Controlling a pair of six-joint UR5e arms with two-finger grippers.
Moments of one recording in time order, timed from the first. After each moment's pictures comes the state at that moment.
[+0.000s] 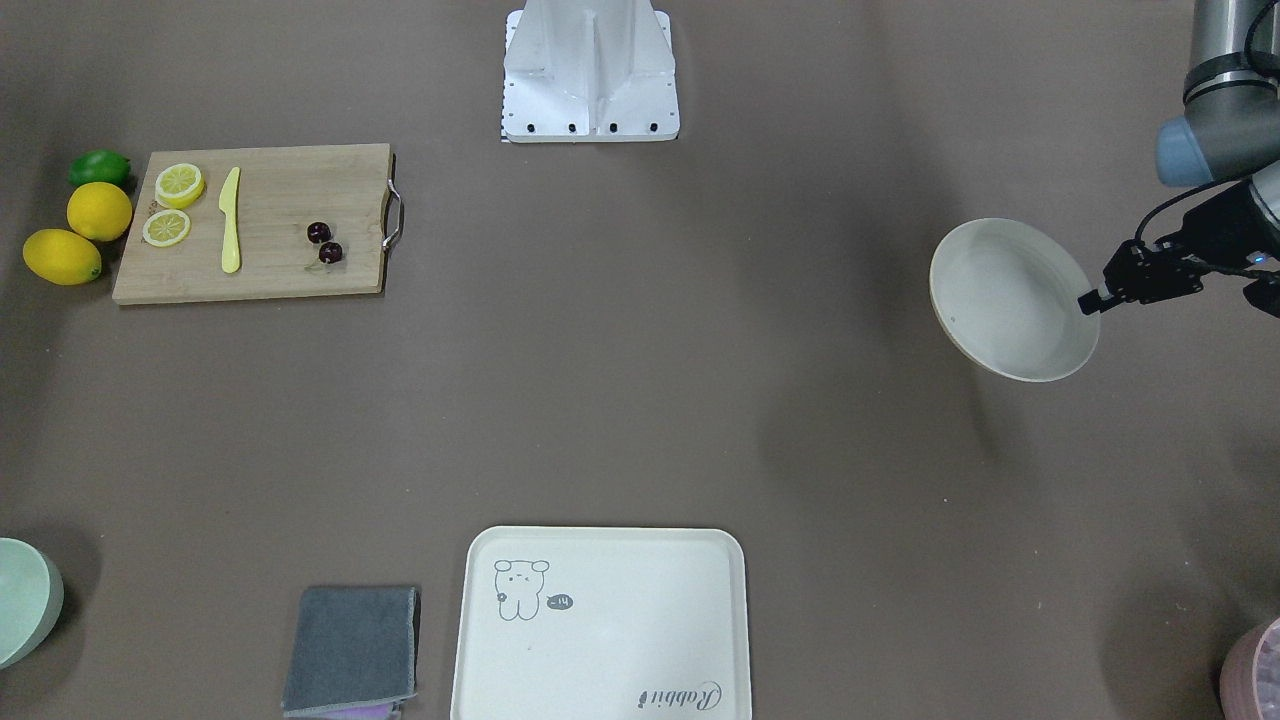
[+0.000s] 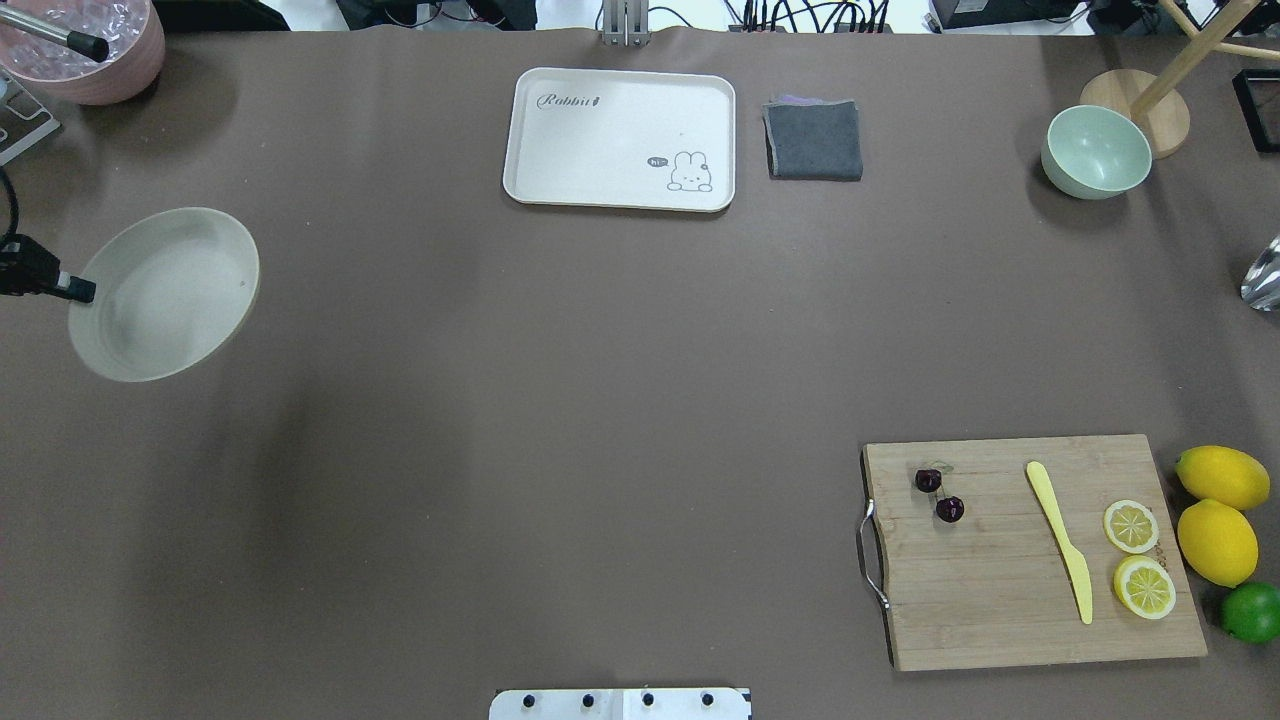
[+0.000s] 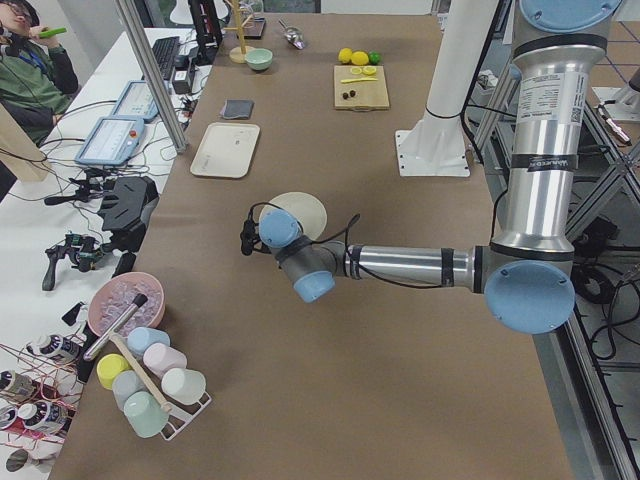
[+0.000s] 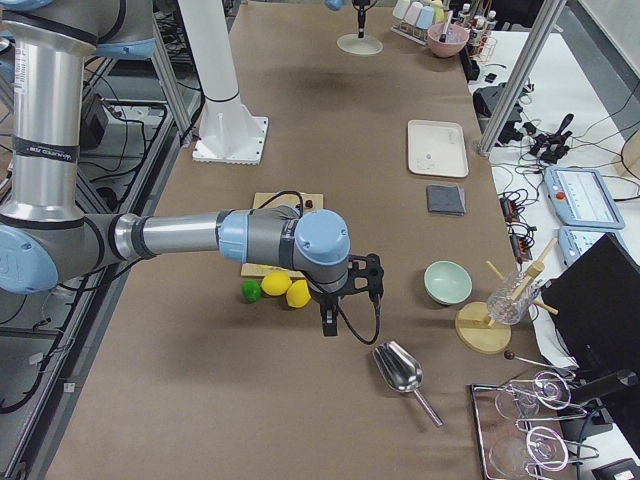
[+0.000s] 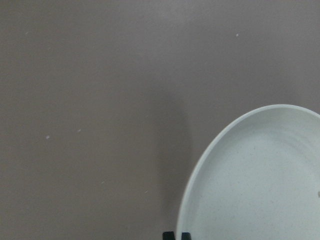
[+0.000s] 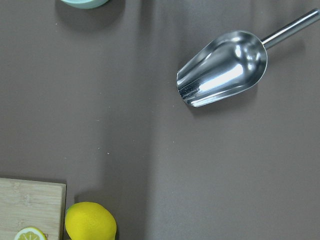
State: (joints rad) left arm -1.19 -1.64 -1.54 -2.49 -2.58 -0.99; right arm 1.70 -1.73 1.87 -1.74 2.42 -0.20
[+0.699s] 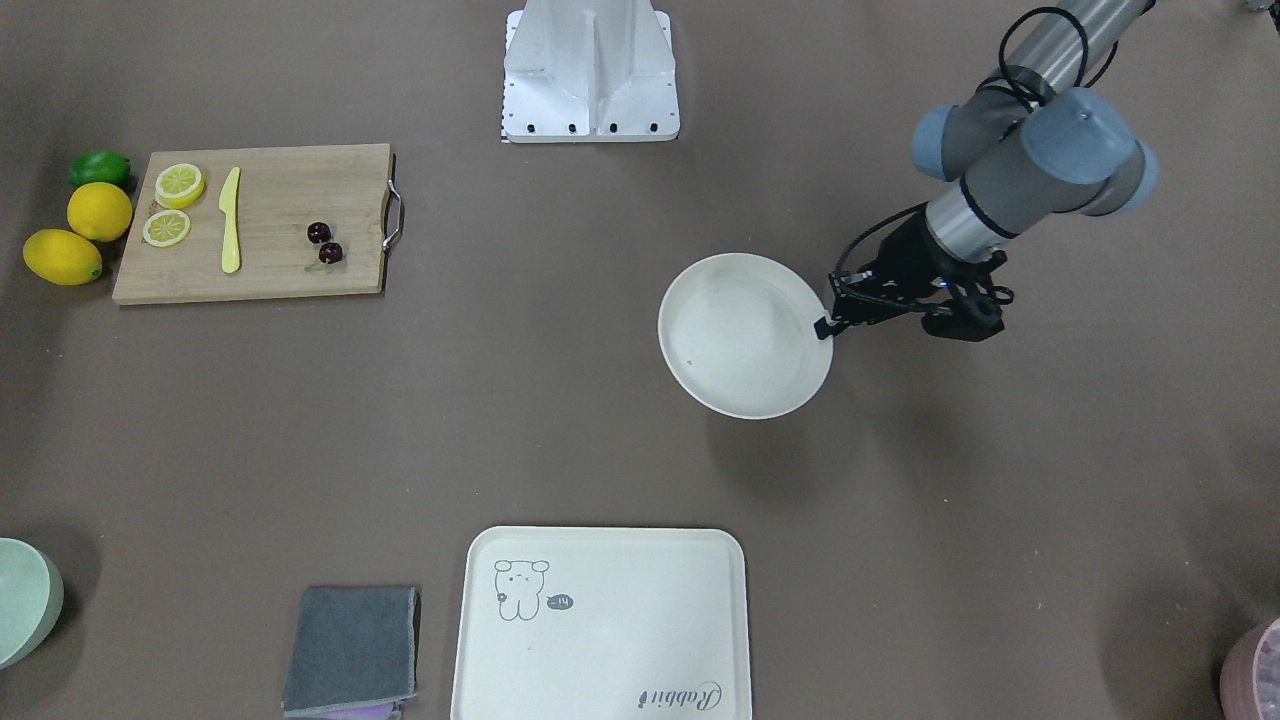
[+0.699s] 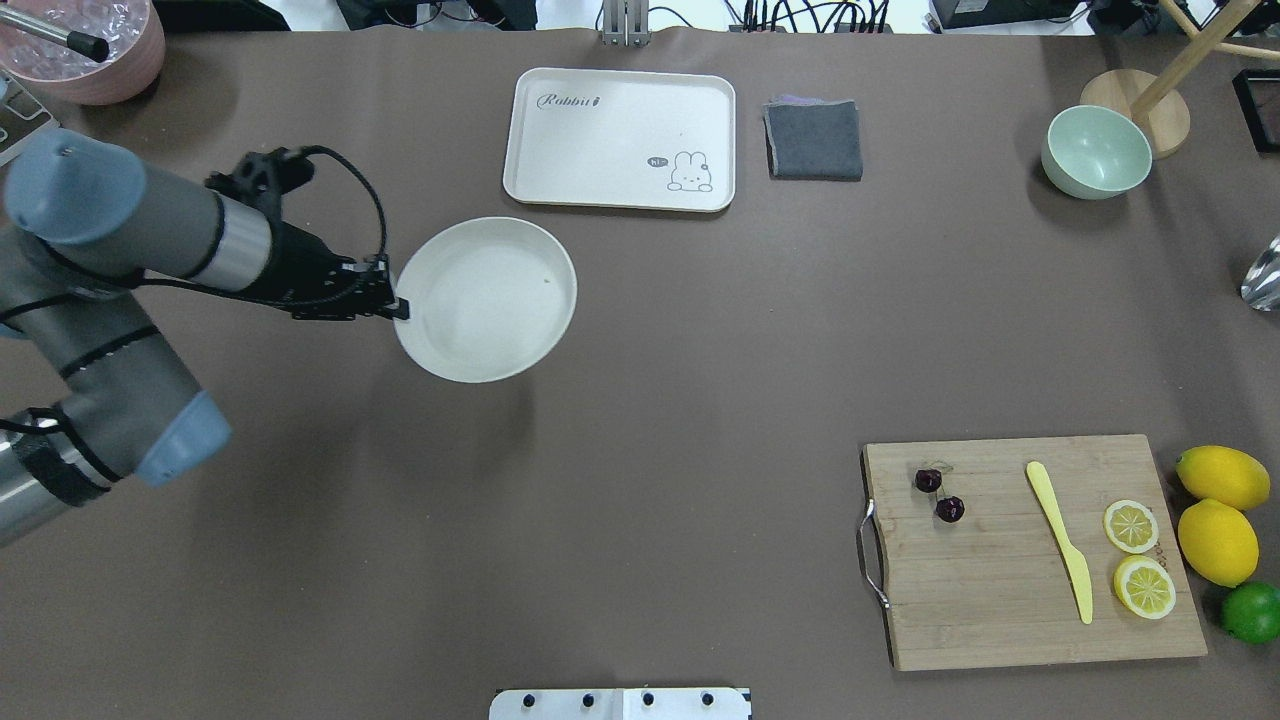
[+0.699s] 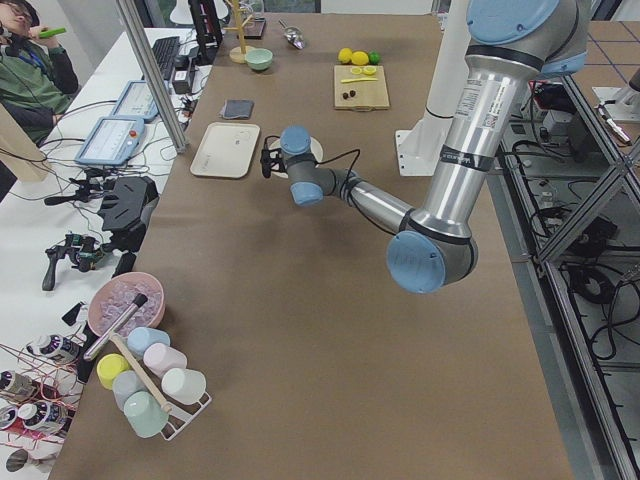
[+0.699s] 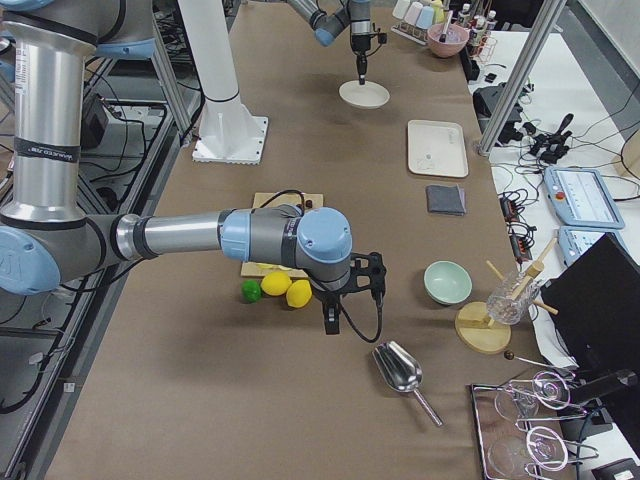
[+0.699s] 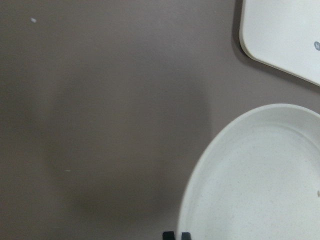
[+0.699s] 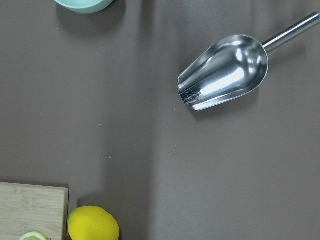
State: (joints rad) left arm -0.75 -1.94 -1.63 -2.33 -2.15 -1.43; right arm 1.69 -1.72 1.86 -1.75 2.43 -0.18
